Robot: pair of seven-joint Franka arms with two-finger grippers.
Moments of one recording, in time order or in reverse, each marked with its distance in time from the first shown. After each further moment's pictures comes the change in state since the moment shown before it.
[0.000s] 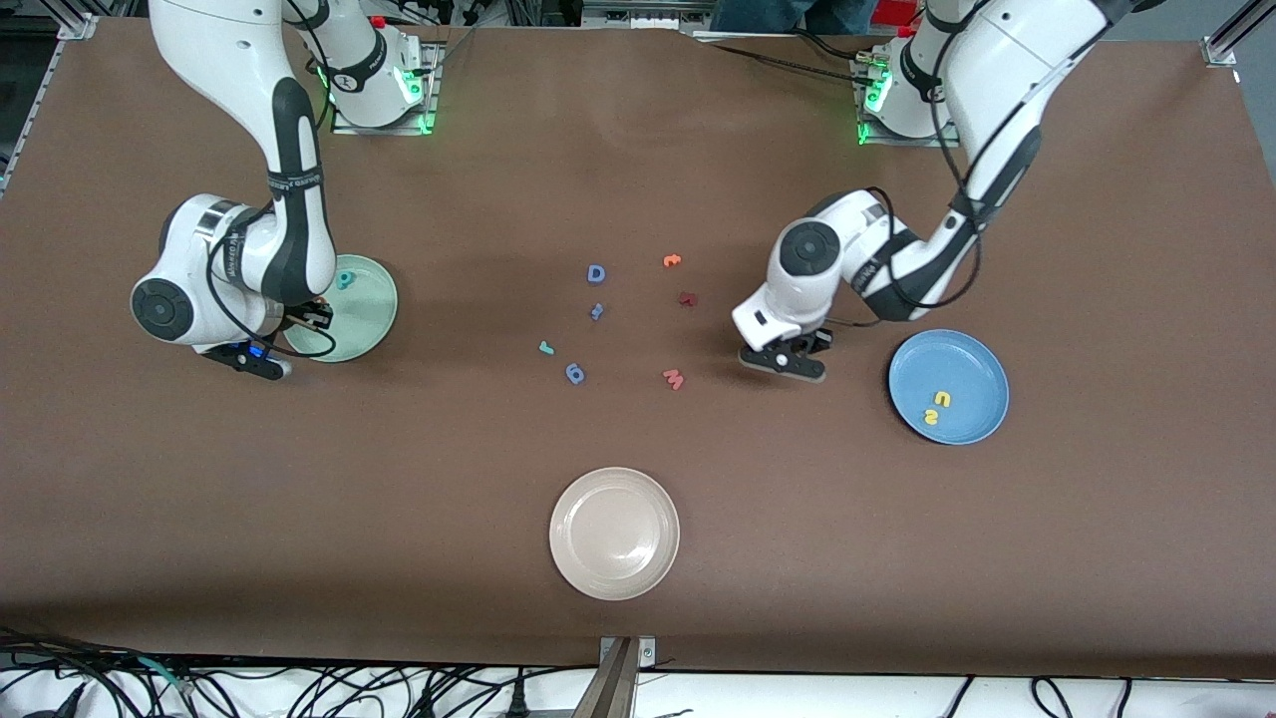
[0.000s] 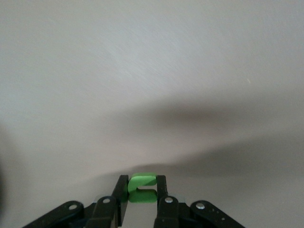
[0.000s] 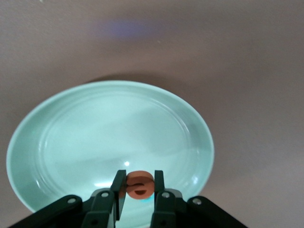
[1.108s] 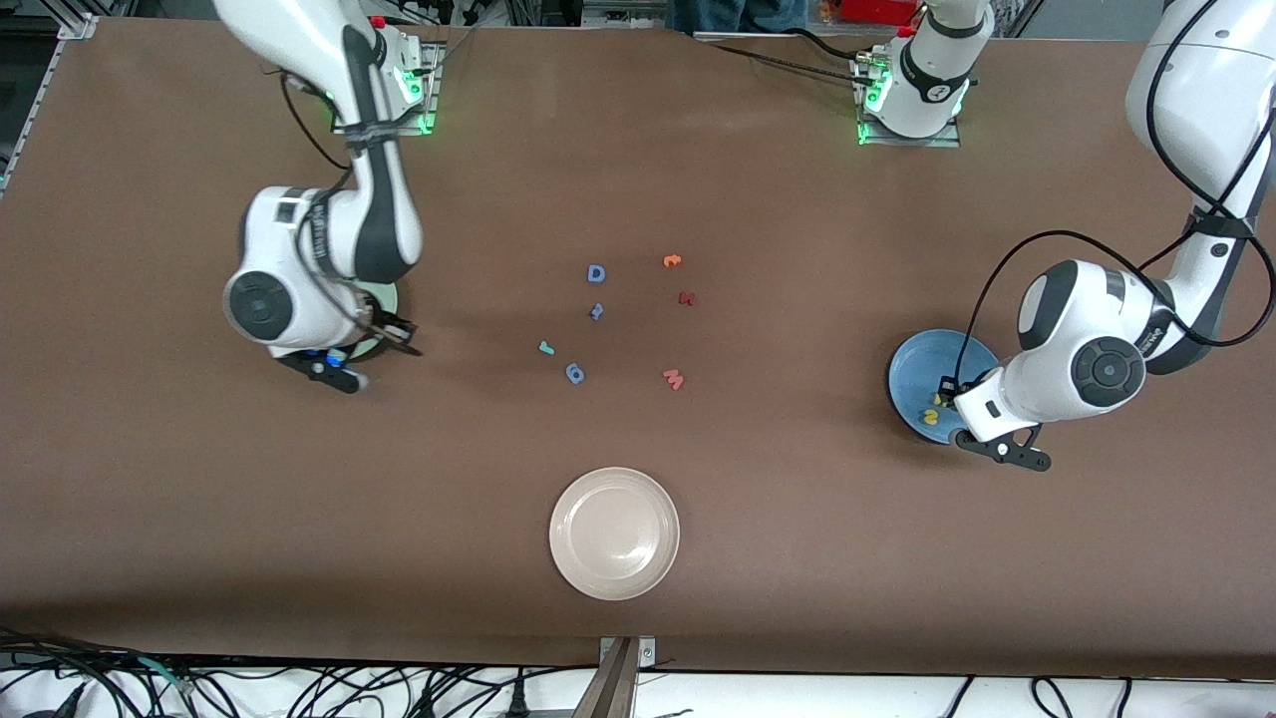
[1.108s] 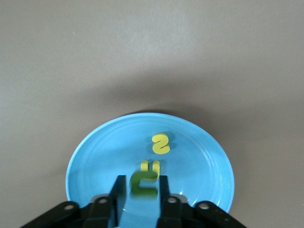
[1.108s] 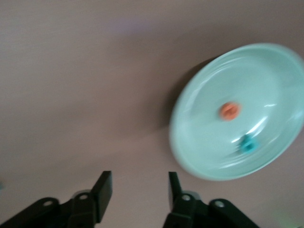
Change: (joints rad) left arm 0.389 0.046 0.023 0.170 -0.070 -0.172 0.526; right arm 0.194 -0.041 0.049 0.199 0.045 -0.125 0.433
